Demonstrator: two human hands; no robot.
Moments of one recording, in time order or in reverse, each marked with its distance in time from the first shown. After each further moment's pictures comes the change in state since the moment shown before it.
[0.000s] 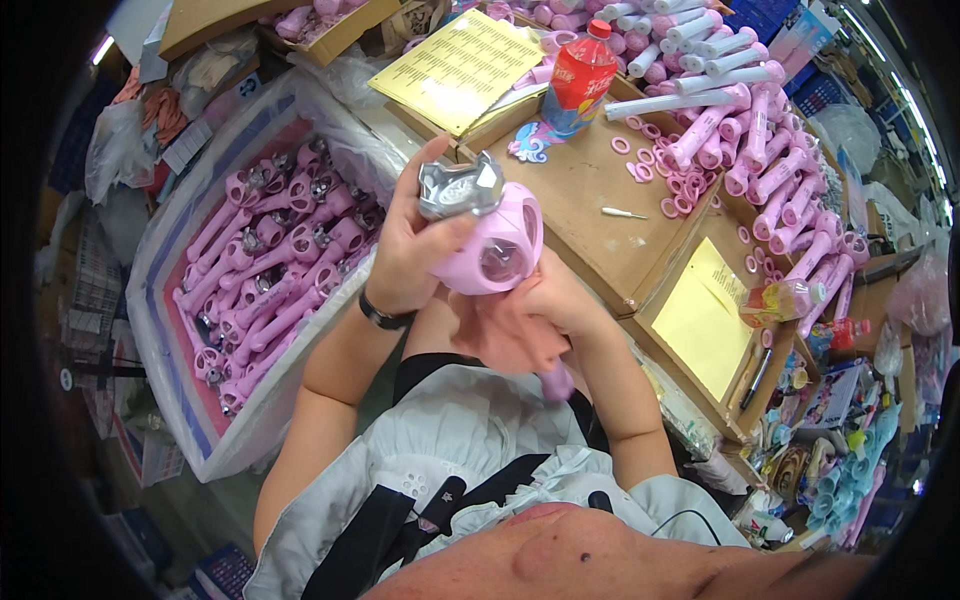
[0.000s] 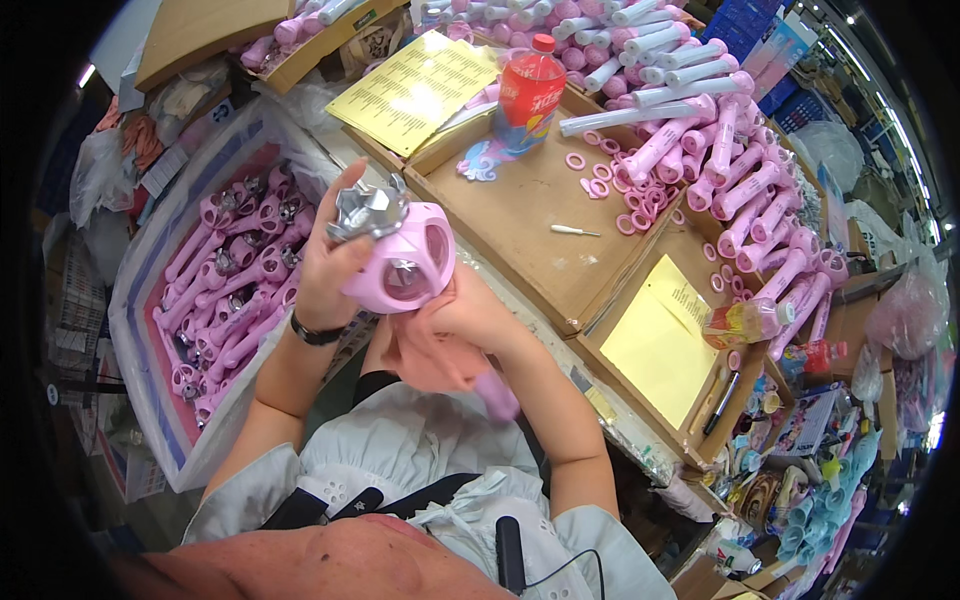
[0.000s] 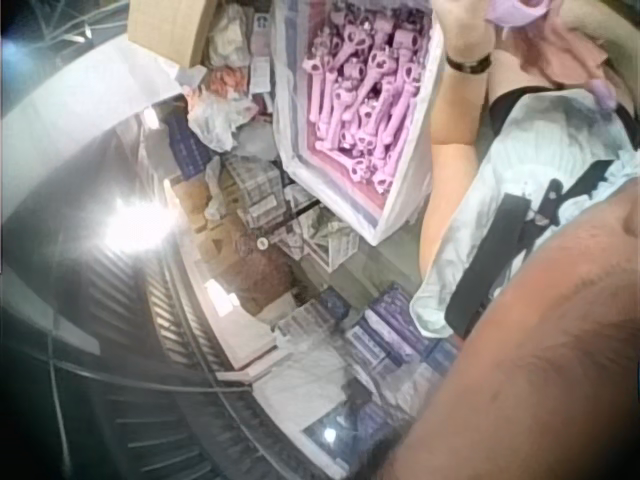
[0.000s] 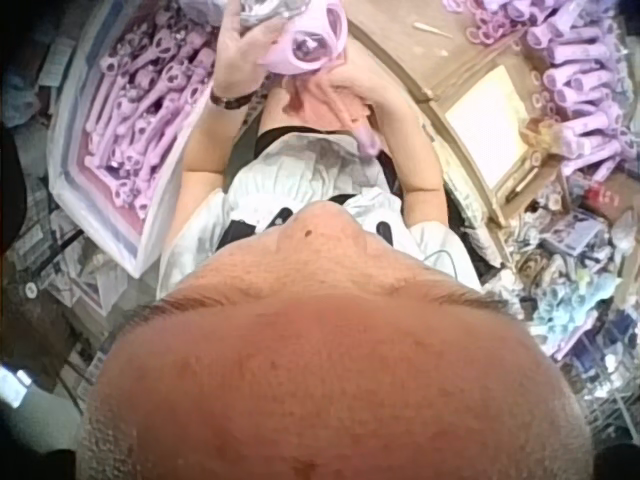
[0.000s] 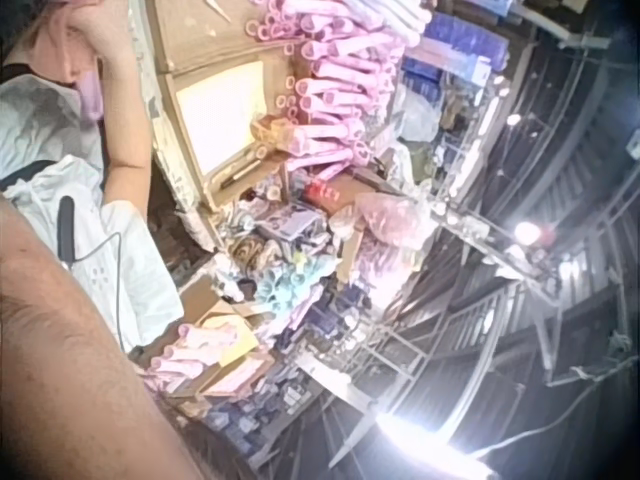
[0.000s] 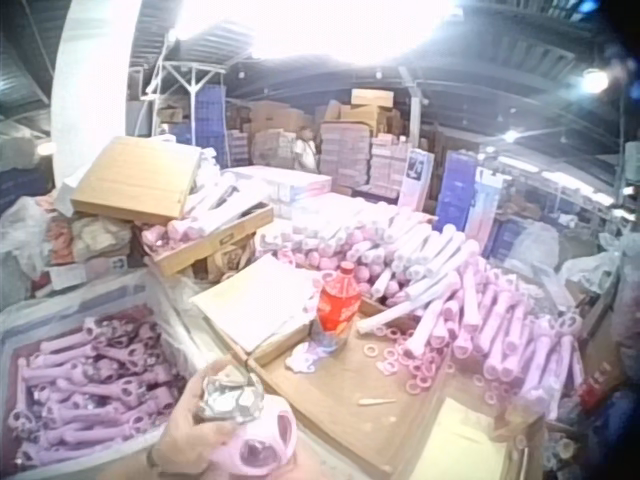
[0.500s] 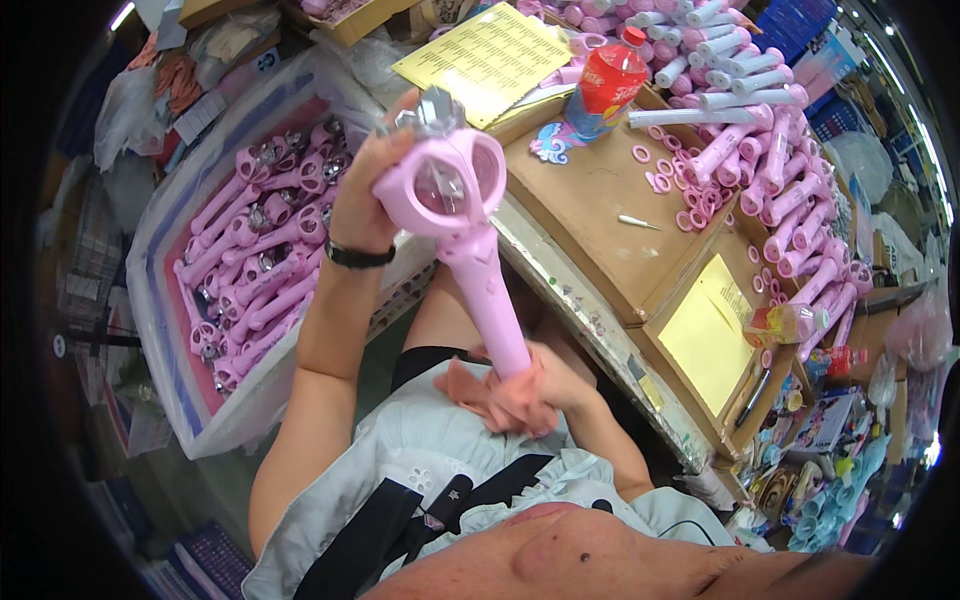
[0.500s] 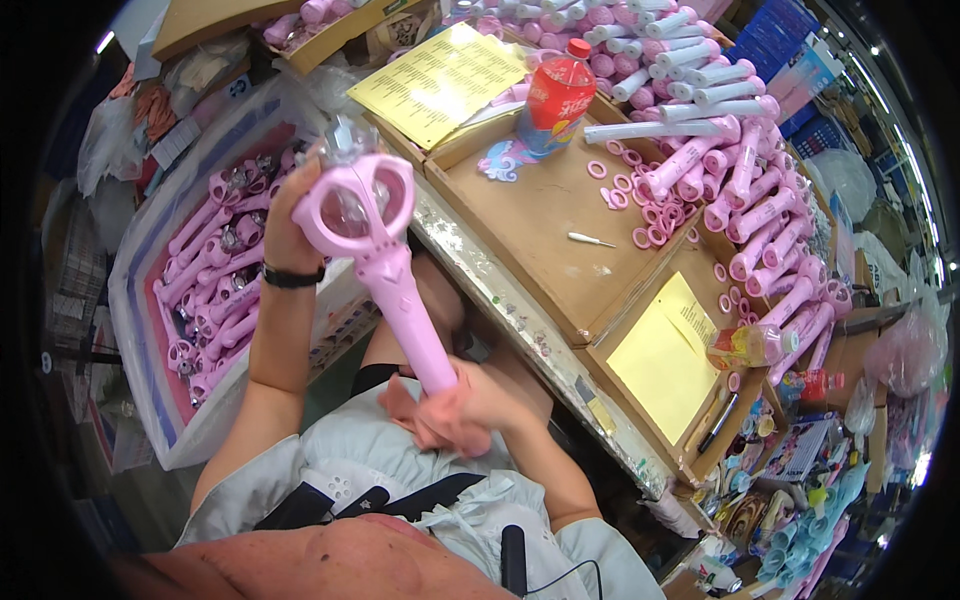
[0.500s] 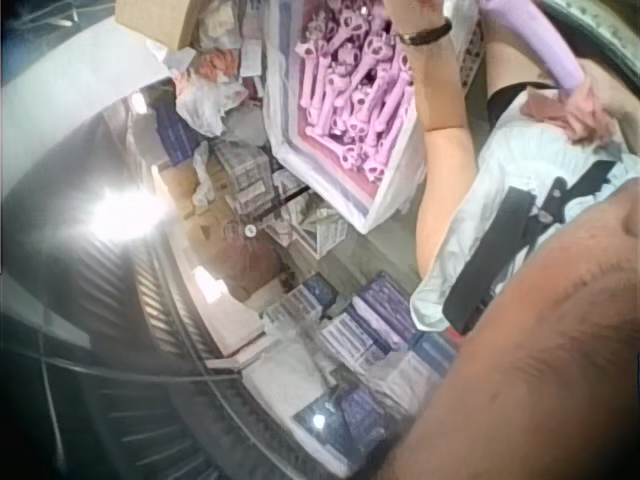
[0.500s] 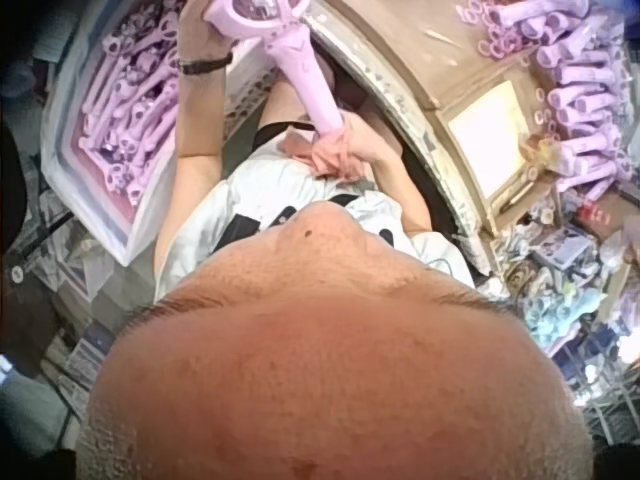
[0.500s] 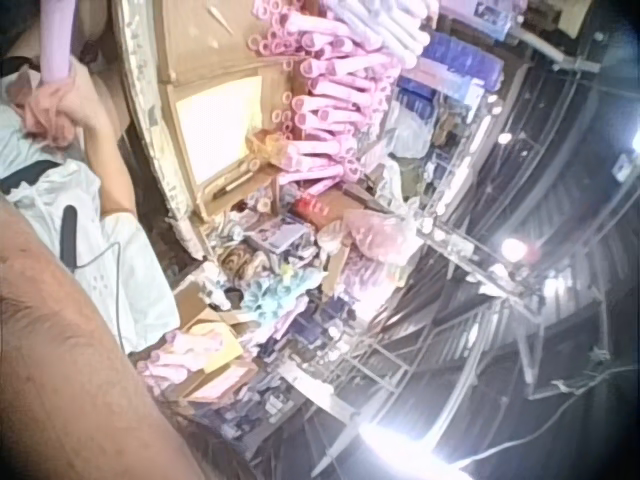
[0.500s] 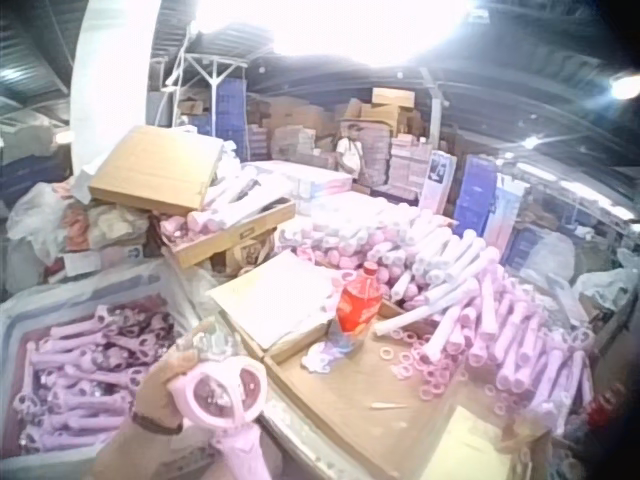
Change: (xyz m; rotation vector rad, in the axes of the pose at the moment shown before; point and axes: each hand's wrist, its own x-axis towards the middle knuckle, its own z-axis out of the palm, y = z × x) left_hand 0.030 0.033 -0.052 -0.145 0.148 -0.045; right_hand -0.057 0.085 -0.007 -0.089 -0.072 0.311
